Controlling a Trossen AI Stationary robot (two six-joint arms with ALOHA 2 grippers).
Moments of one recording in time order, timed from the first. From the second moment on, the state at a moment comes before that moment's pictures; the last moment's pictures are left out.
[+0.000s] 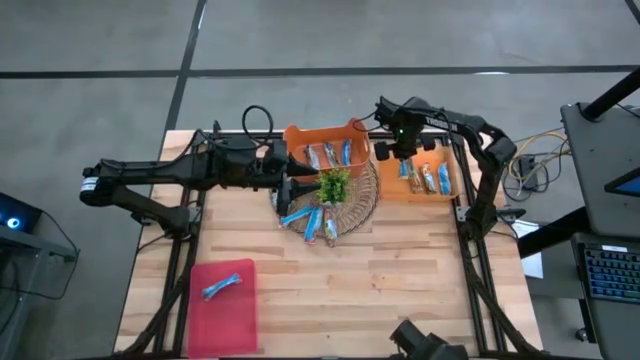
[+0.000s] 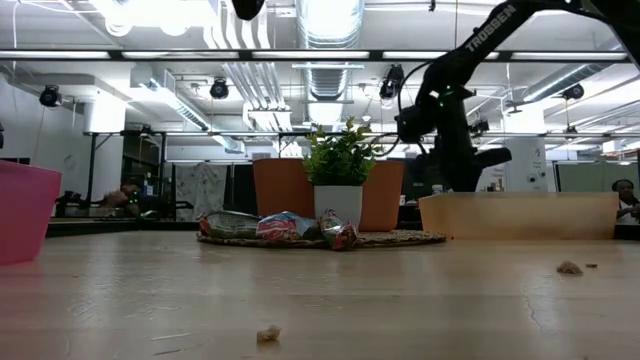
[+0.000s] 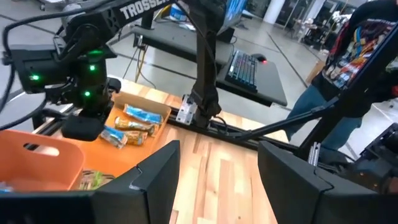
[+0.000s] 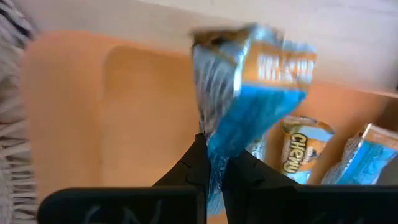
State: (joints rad) left arm 0.07 1.22 1.22 -0.17 0.00 -0.29; right arm -0.82 1.89 1.38 -1.16 0.05 0.63
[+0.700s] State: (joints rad) left arm 0.07 1.22 1.22 -0.38 -0.20 -0.35; right arm -0.74 1.88 1.24 -1.12 0.03 0.62
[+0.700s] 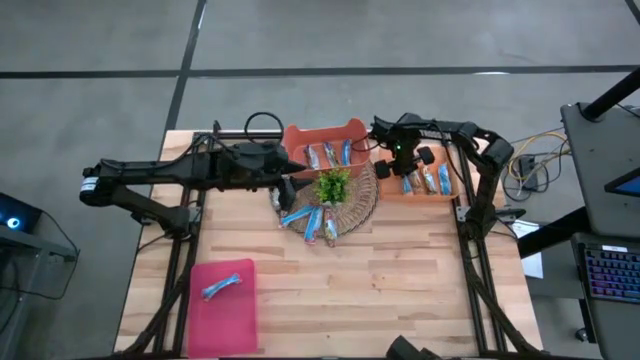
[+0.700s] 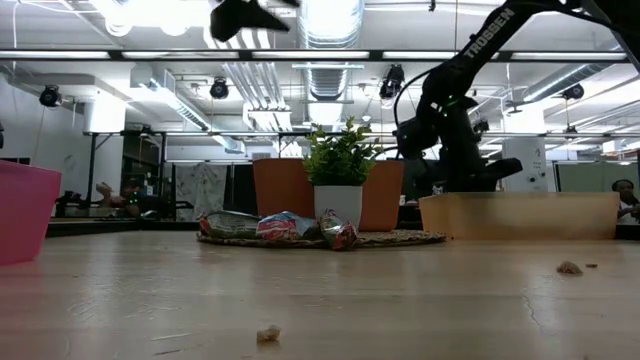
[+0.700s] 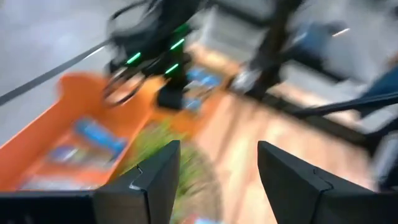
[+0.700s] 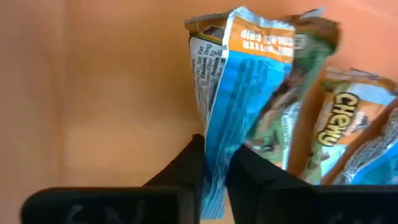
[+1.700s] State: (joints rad) left arm 0.09 1.23 0.81 -0.43 -0.27 -0.78; right arm -0.71 1.44 1.31 -0.88 -0.11 0.31
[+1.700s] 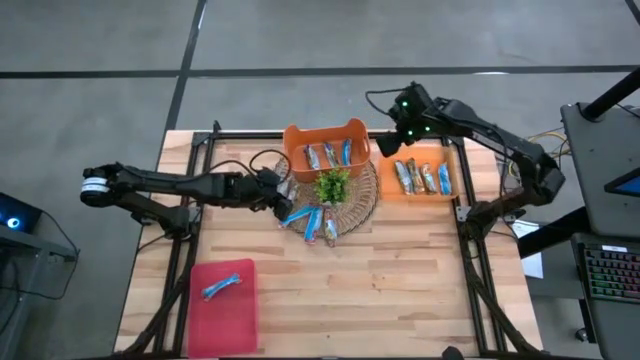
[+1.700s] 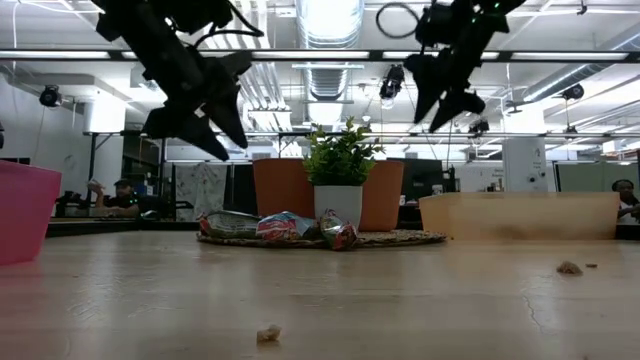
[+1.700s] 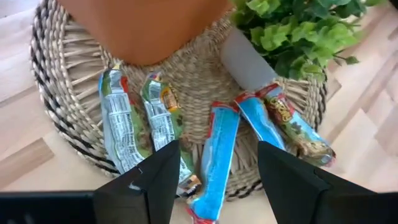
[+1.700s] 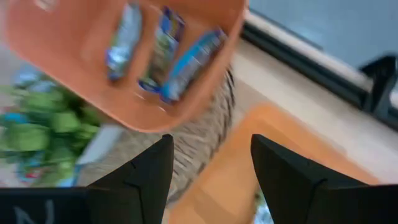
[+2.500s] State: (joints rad) left arm 0.09 1.62 0.98 -0.56 -0.34 -0.94; right arm -0.68 1.34 1.31 -0.83 -0.17 0.25
